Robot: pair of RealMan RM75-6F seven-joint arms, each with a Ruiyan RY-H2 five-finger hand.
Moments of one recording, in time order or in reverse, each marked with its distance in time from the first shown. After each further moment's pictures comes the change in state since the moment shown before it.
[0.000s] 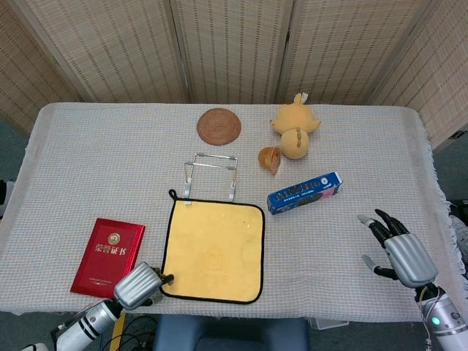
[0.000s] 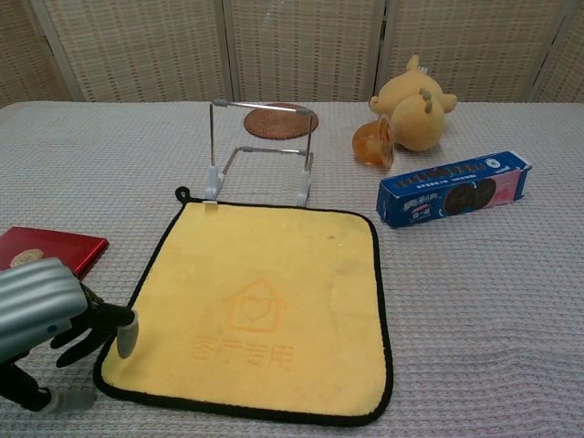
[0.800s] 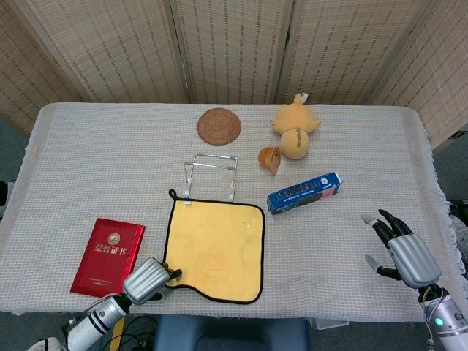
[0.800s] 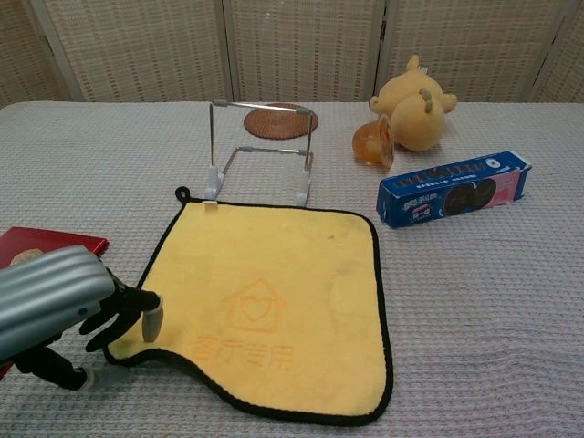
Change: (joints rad) left arm -0.032 -0.044 -0.020 0.002 -0.037 -0.004 -0.002; right arm -0.006 -0.005 -0.002 0.022 0.003 0.010 0.027
